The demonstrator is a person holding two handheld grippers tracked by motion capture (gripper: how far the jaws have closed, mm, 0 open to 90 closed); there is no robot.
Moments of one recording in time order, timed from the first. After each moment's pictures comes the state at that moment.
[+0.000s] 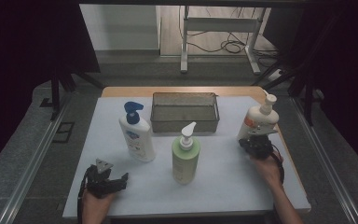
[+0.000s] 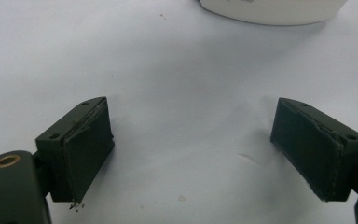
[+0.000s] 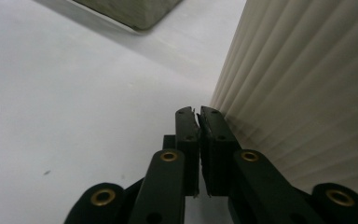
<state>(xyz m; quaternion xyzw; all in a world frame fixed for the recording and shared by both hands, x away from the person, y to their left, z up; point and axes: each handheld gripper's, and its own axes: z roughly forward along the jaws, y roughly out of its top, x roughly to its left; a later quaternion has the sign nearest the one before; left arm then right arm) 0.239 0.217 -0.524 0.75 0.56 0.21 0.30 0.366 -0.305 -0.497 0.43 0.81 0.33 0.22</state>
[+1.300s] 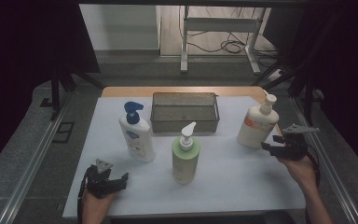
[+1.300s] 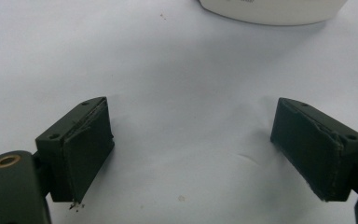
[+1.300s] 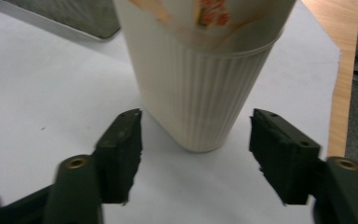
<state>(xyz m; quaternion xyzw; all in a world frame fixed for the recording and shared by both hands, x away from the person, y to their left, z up) 0.239 0.217 -0.524 0.75 0.56 0.21 0.30 0.344 -0.385 -0.451 0.46 0.79 0.36 0.20</state>
